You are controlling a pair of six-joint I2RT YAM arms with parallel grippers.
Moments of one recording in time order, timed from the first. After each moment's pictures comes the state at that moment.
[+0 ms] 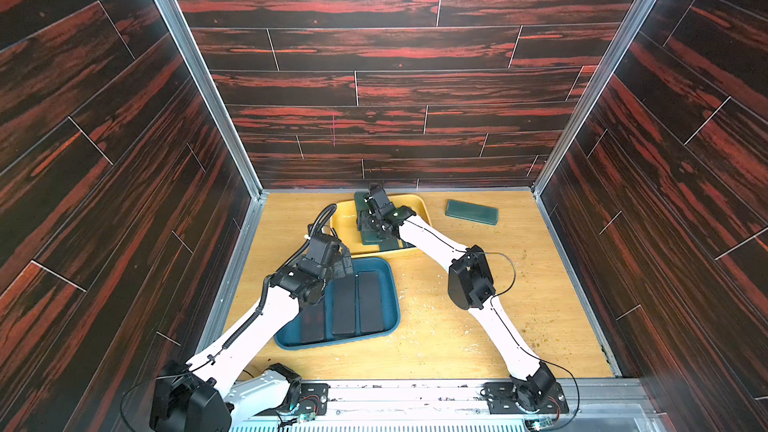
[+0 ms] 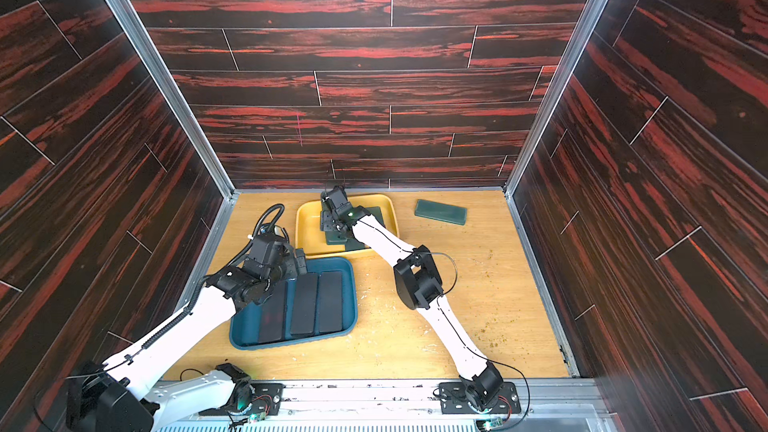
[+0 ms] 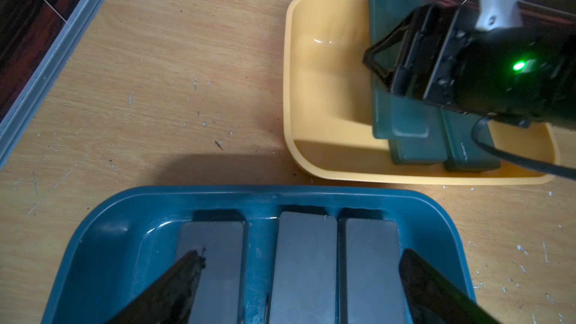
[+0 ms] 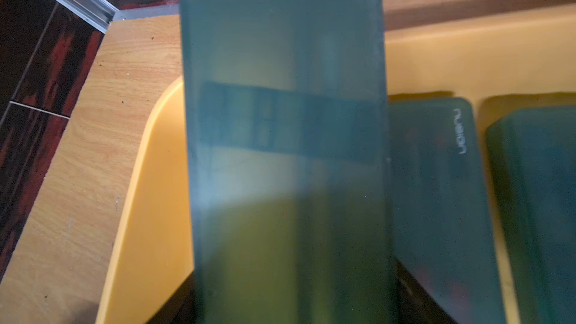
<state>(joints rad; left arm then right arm) -0.44 1.14 0.88 -0.54 -0.31 -0.54 0.76 2.60 2.44 -0.61 0.10 0.55</state>
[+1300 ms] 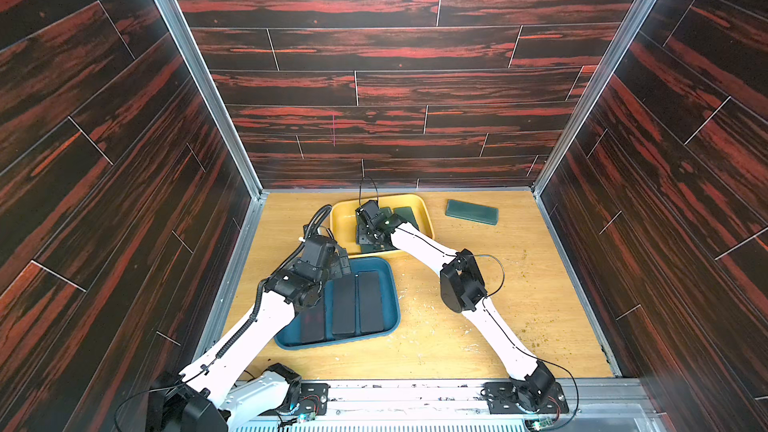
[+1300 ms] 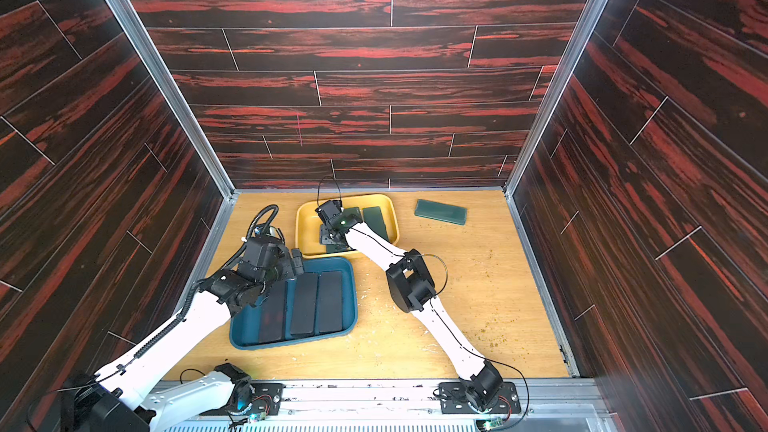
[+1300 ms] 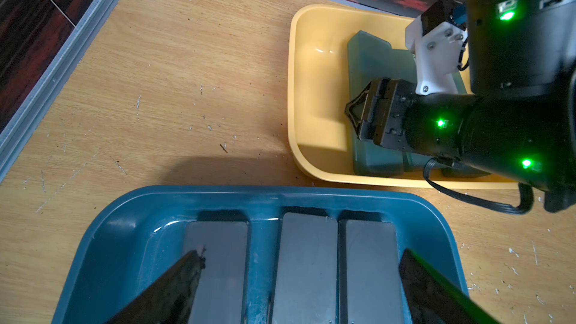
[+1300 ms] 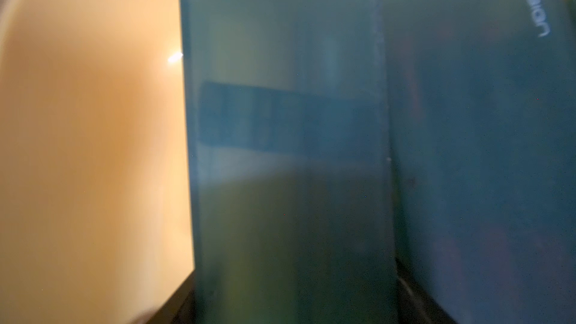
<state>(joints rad) -0.43 1.10 0.86 -0.54 -0.31 -0.54 0.79 2.68 2.48 -0.74 0.17 0.60</state>
